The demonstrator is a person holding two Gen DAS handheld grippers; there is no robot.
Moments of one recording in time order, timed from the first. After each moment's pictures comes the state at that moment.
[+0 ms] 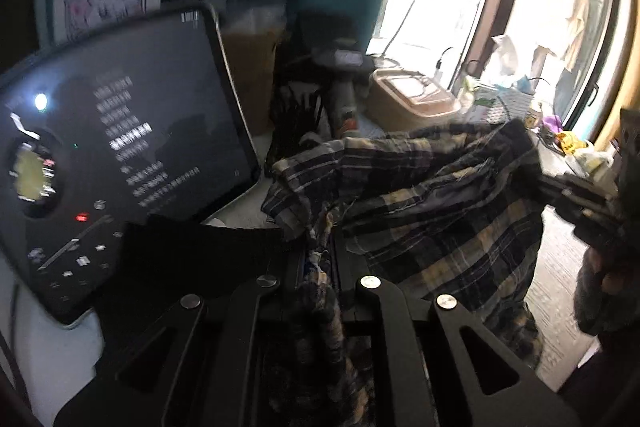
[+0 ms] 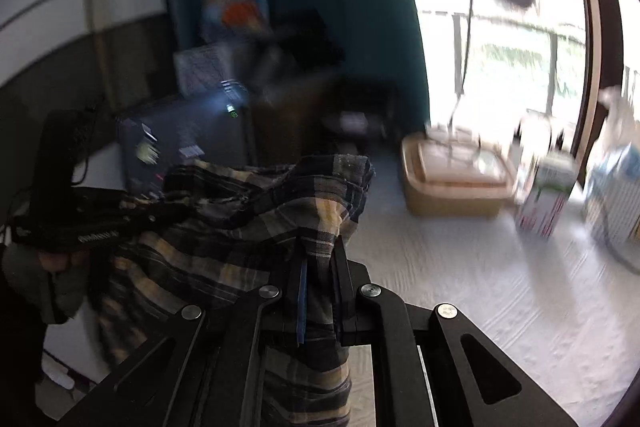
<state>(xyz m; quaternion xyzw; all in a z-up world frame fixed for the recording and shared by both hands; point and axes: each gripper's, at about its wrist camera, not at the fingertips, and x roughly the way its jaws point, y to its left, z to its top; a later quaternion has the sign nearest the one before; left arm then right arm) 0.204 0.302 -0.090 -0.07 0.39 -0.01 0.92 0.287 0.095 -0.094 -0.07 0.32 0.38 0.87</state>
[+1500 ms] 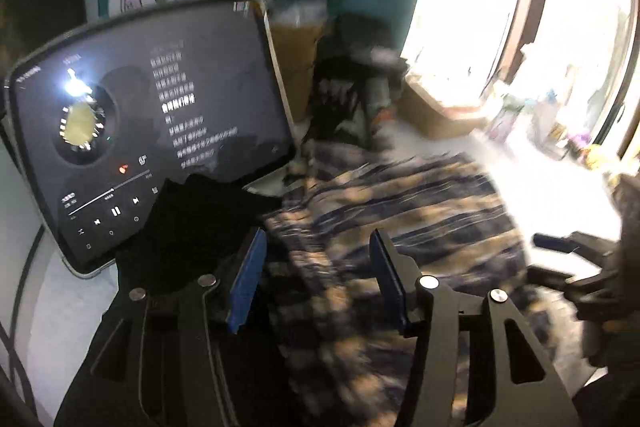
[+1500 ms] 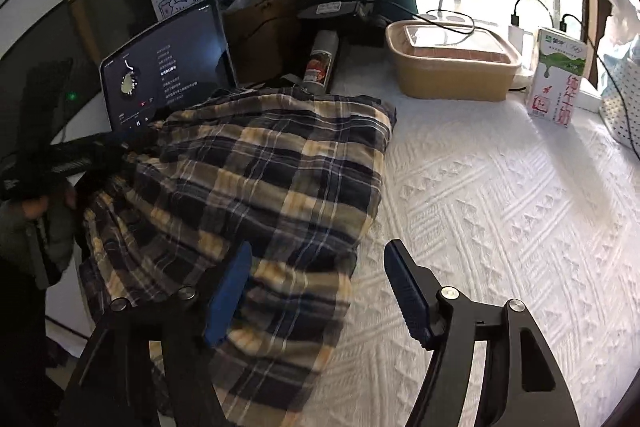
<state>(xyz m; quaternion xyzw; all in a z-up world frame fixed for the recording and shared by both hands) 0.158 0.296 -0.085 -0.08 0.36 0.05 0.93 0.266 0.057 -0.154 -0.07 0.42 0.38 0.82</state>
